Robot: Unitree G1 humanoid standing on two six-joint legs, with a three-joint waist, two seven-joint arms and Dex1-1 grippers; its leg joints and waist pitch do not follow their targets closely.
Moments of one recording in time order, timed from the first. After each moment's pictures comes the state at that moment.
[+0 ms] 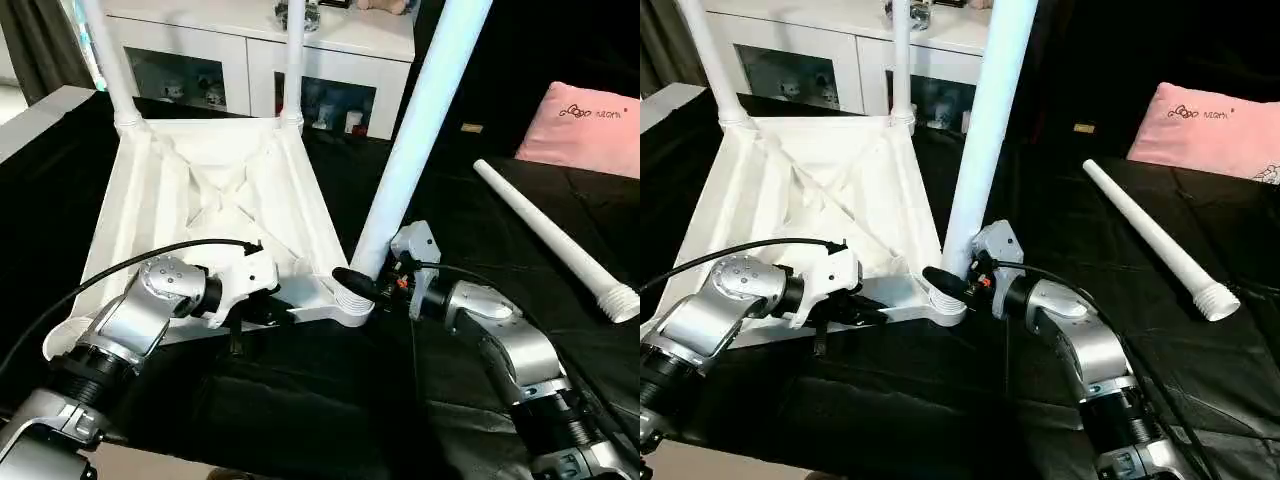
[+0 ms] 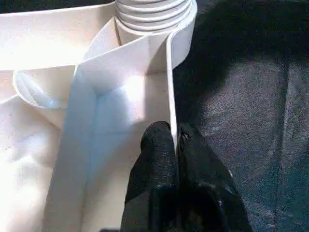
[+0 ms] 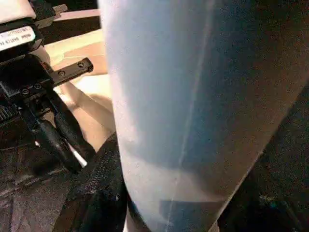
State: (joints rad) left arm -0.50 0.56 -0.38 0.33 -0.01 0.20 -1.17; right arm -0.36 -0.25 0.17 0.21 0.26 0.27 0.77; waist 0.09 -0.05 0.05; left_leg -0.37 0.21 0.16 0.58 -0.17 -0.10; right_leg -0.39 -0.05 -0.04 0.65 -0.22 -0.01
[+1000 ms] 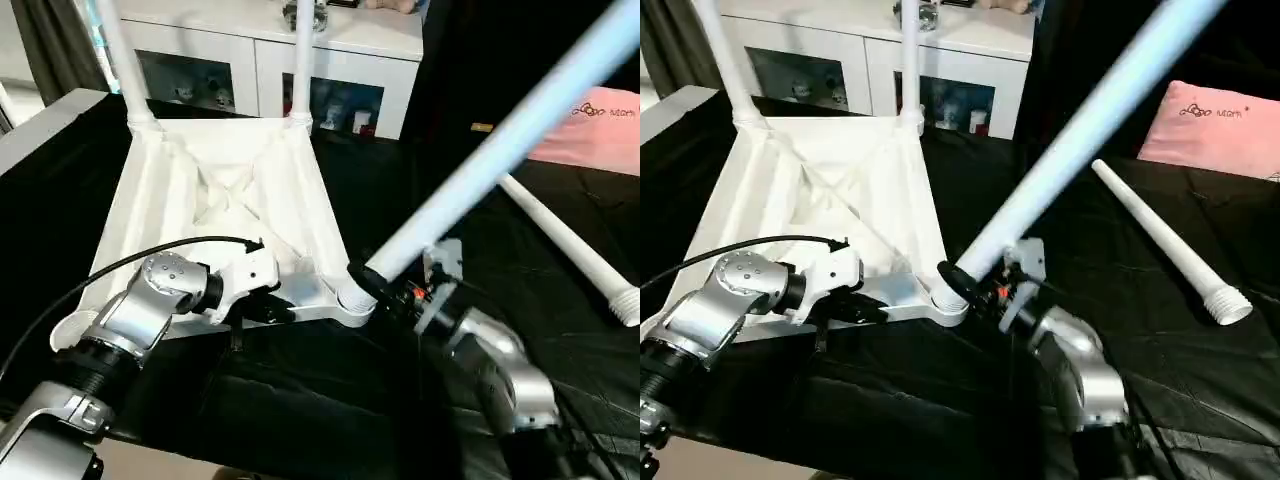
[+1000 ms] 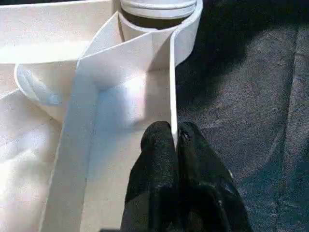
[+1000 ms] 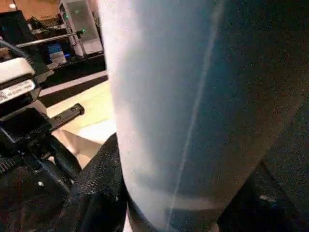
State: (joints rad) left arm -0.54 0.54 -0.38 0.40 0.00 0.17 -1.19; right arm -0.20 -0.14 0.05 0.28 0.37 0.06 0.76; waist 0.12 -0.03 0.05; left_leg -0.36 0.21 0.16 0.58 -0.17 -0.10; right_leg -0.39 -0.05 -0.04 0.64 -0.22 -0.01
